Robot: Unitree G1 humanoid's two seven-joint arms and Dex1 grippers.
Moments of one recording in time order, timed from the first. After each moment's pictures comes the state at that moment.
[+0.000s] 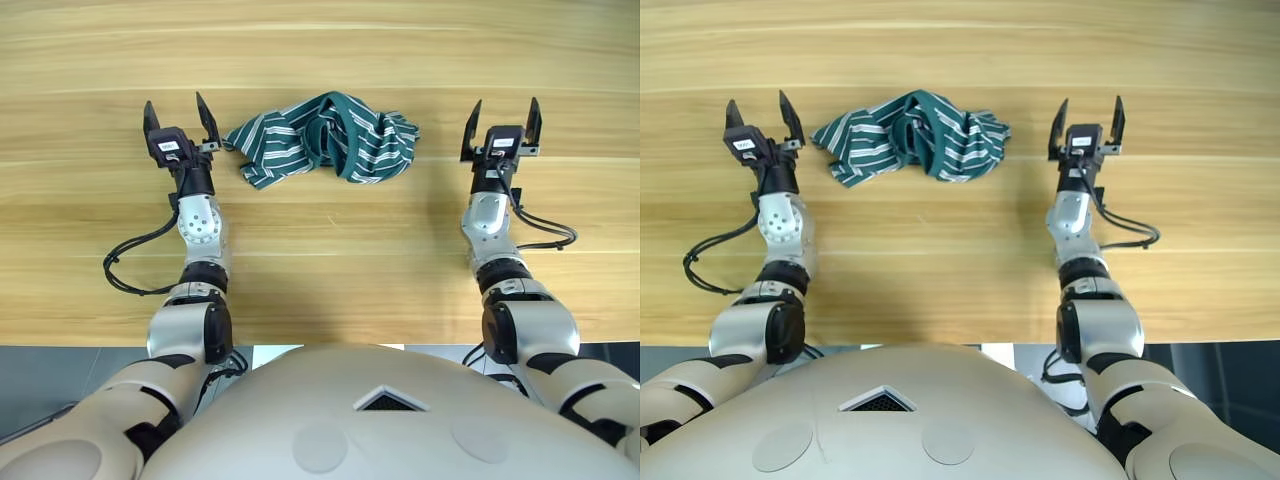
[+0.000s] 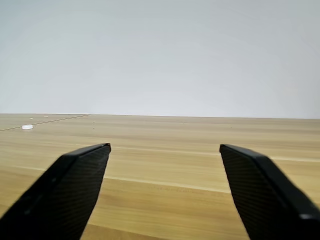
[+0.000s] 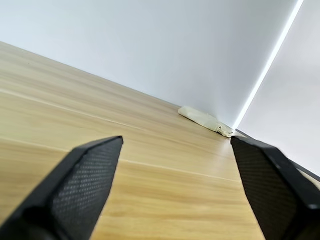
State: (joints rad) left arm -0.31 0.14 0.16 1.03 -0.02 -0.92 0.10; right arm -0.35 -0.24 -0.03 1.07 -0.24 -0.81 -0.40
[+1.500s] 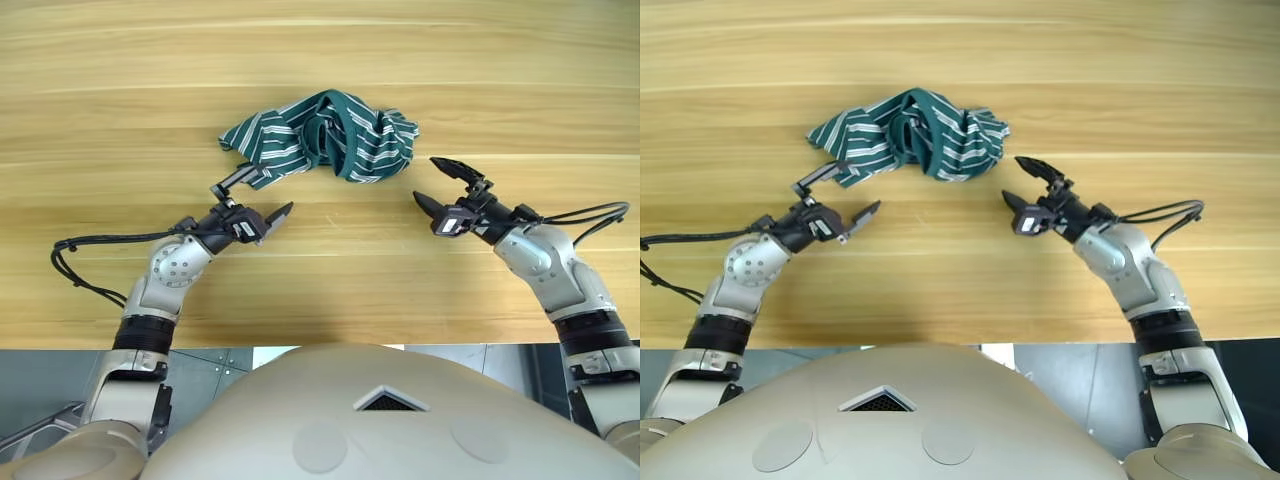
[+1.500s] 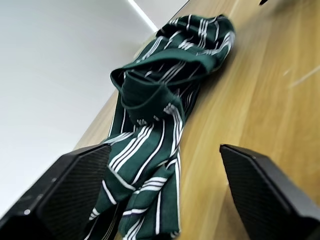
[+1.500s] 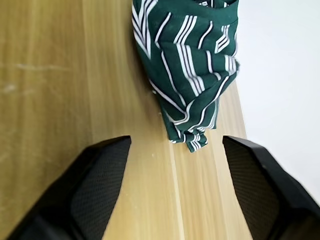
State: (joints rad) left arm 0.06 0.48 -0.11 0.32 0.46 -0.74 -0.35; right arm 0.00 -0.68 0.25 0.22 -0.61 -0.55 0.22
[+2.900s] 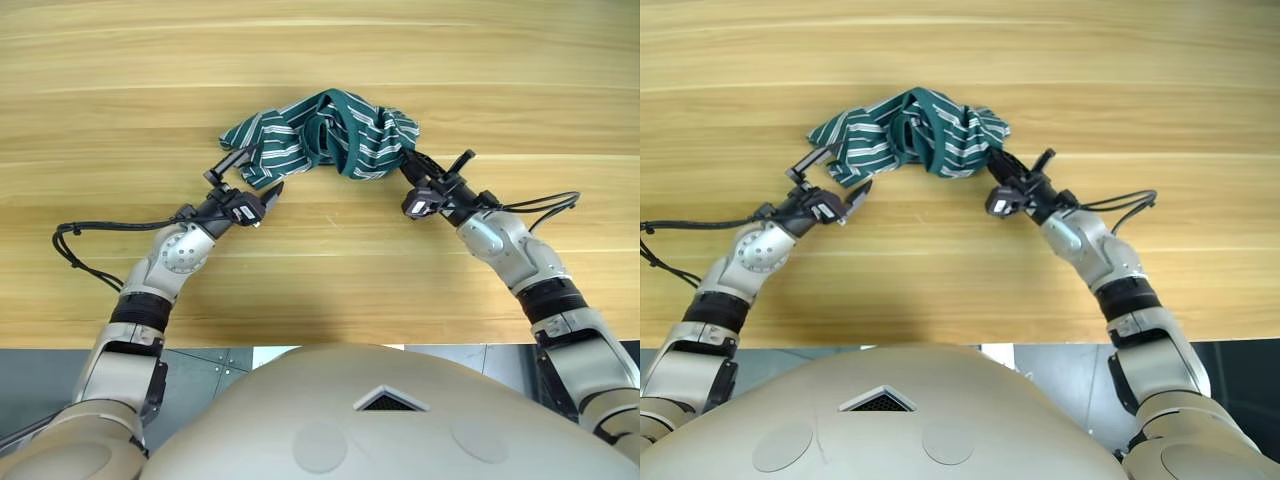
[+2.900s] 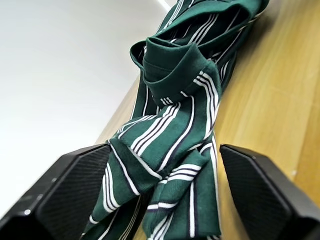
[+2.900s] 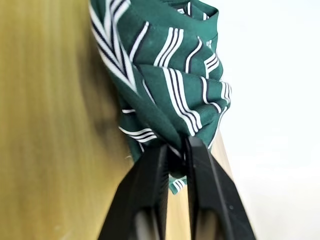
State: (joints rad) left arm -0.05 0.51 -0.21 0.52 0.48 -0.81 -0.13; right arm -0.16 -0.56 0.38 0.44 -0.68 -0.57 -0.07
